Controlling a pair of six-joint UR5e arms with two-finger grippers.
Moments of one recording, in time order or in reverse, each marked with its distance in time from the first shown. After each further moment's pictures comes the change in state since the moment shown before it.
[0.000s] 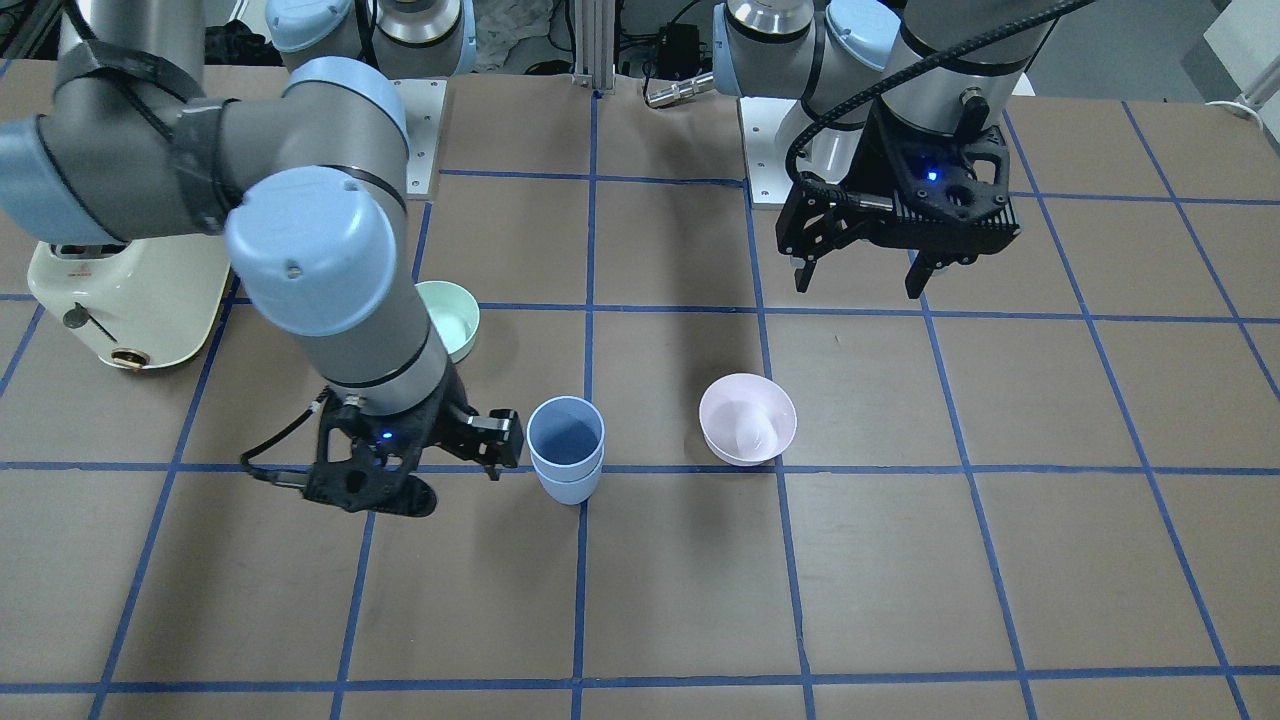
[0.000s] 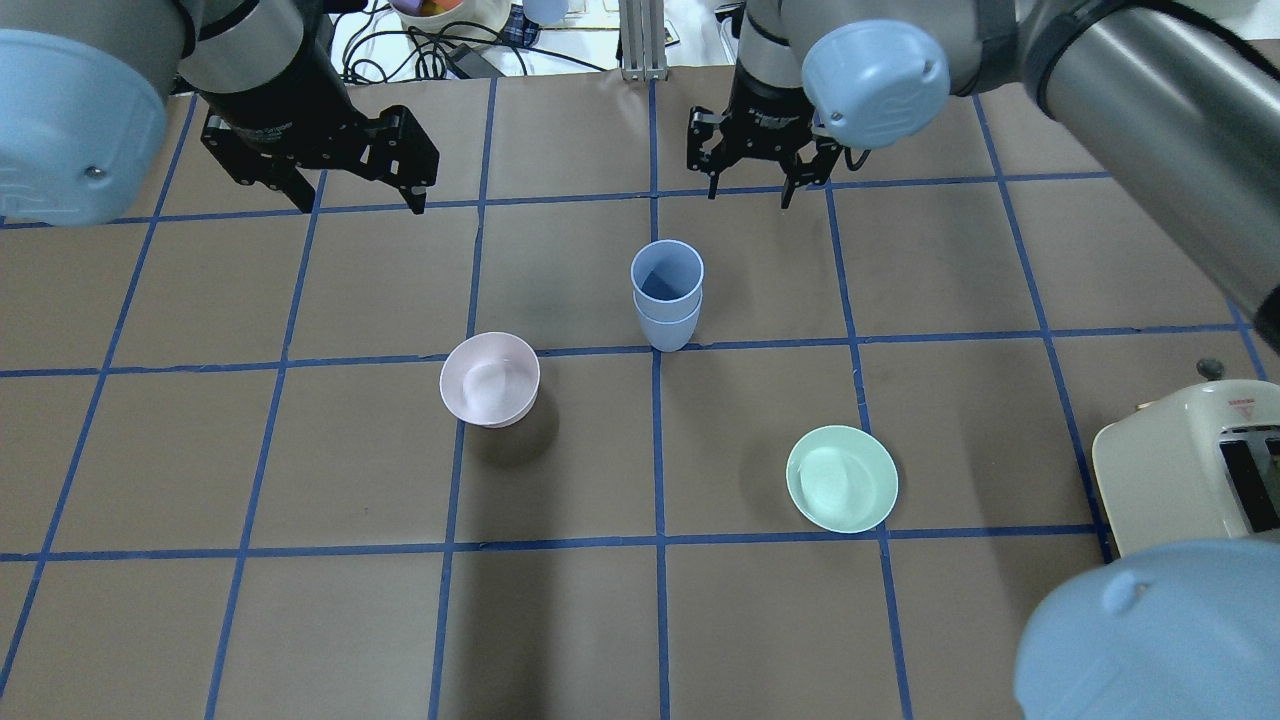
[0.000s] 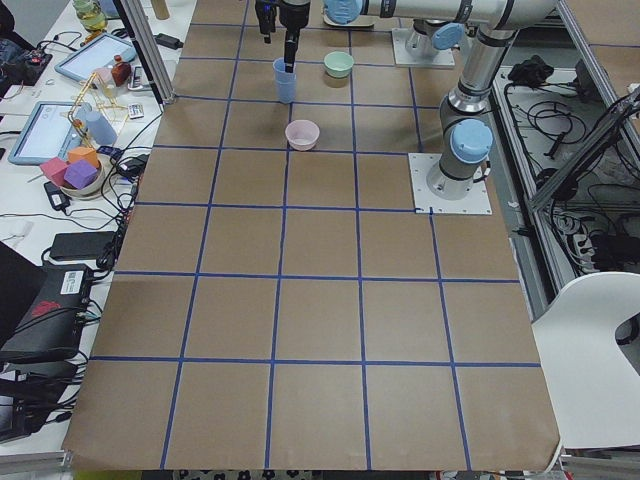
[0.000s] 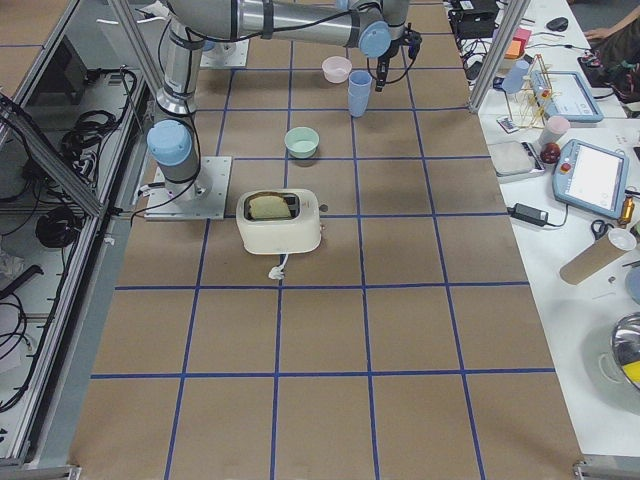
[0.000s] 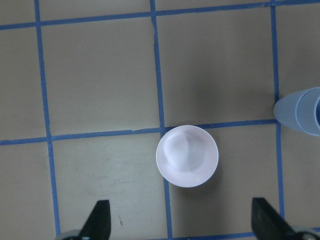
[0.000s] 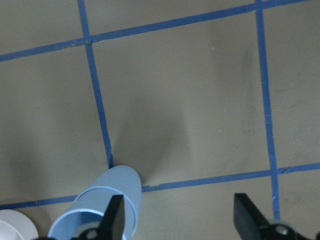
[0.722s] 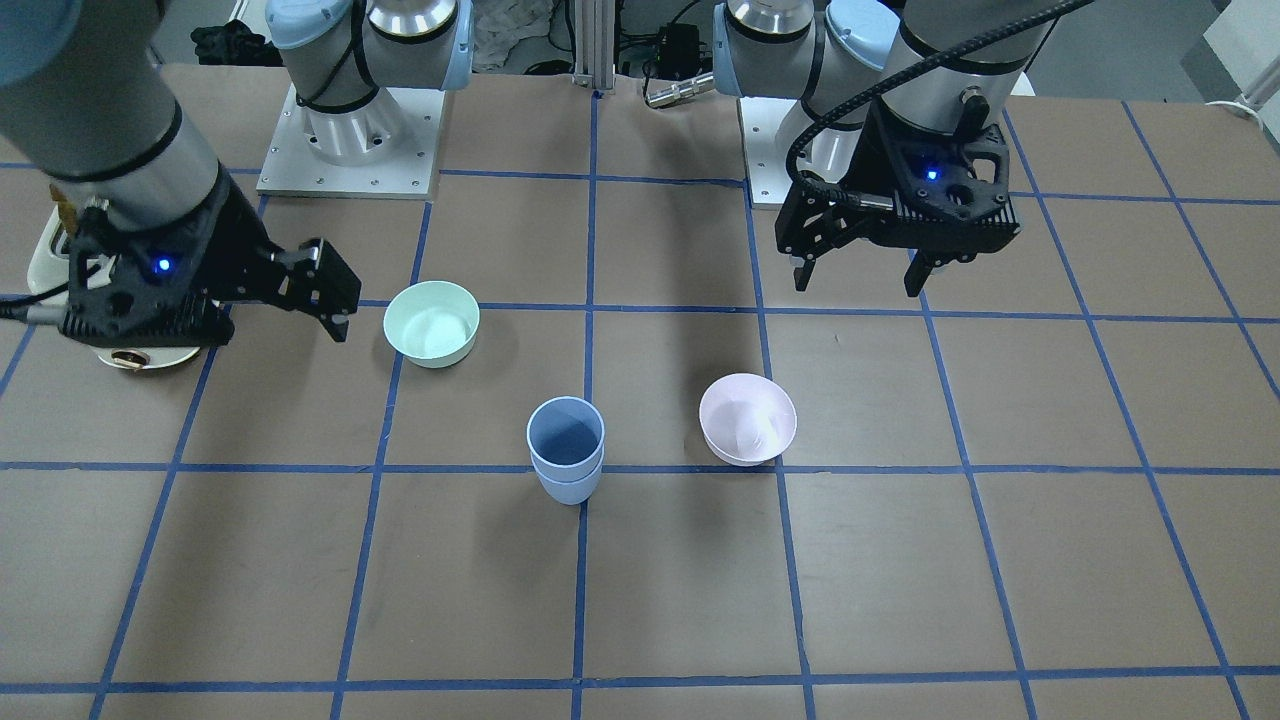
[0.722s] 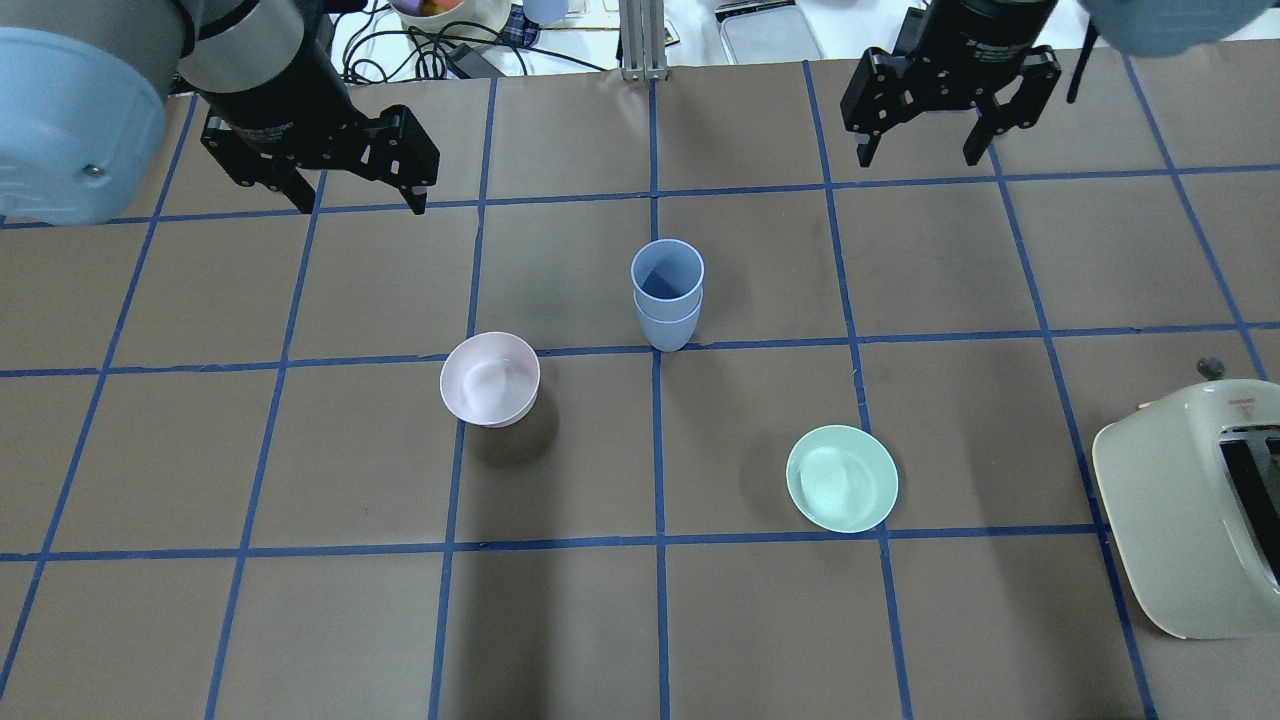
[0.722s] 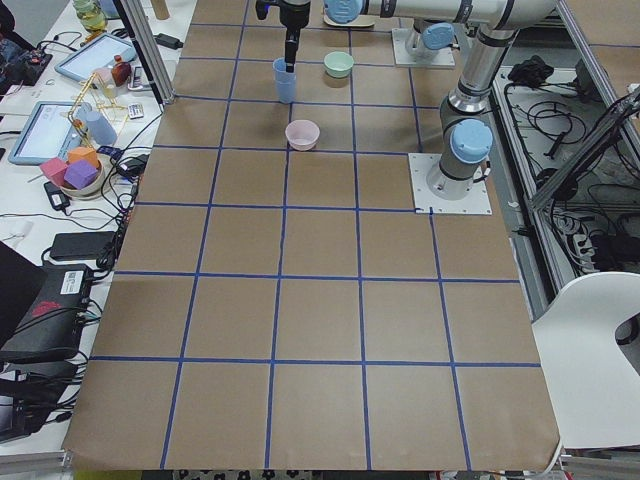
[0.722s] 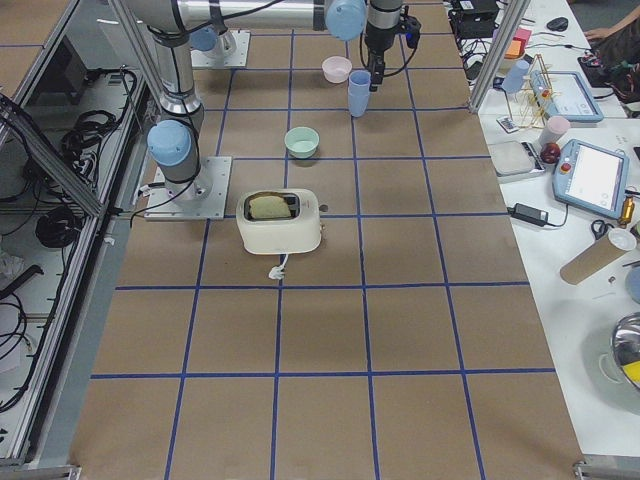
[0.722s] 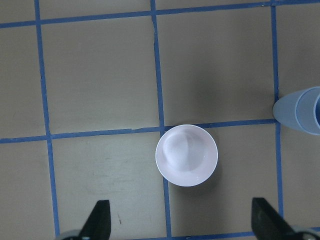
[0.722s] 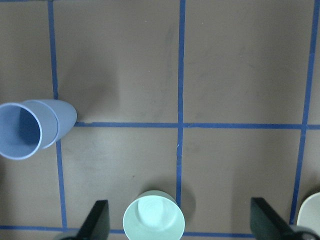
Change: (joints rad) left arm -0.001 0.001 0.002 -0.007 -0.001 -0.012; right arm -0.152 -0.283 0.096 0.236 -0.034 -0.338
